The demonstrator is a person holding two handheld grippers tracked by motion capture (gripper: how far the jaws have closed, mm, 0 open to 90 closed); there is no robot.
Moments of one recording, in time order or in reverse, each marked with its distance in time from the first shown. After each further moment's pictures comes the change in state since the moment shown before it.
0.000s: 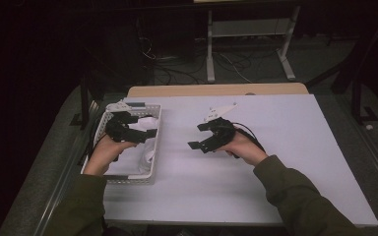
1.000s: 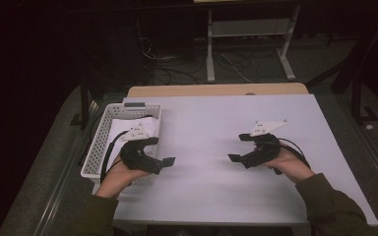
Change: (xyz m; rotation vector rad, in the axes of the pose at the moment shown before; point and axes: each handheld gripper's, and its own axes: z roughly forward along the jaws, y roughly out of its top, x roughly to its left) left arm -0.071 -0.034 0.000 -0.021 -0.178 0.092; right arm -0.004 -0.079 -0.094 -0.010 -0.115 0.048
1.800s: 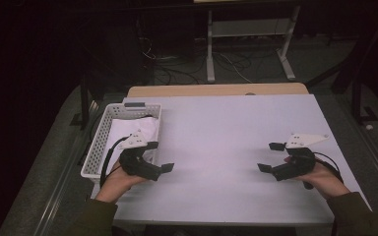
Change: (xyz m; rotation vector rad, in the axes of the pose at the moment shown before) left arm 0.000 -0.015 0.000 -0.032 -0.008 0.034; right arm -0.007 -0.054 -0.064 -0.036 -0.067 0.054
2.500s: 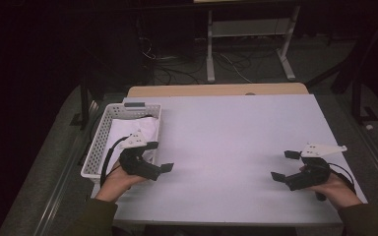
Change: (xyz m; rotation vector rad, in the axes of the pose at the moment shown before) left arm 0.004 -0.003 0.002 0.012 -0.019 -0.008; right arm -0.005 -0.036 -0.024 -0.005 -0.042 0.081
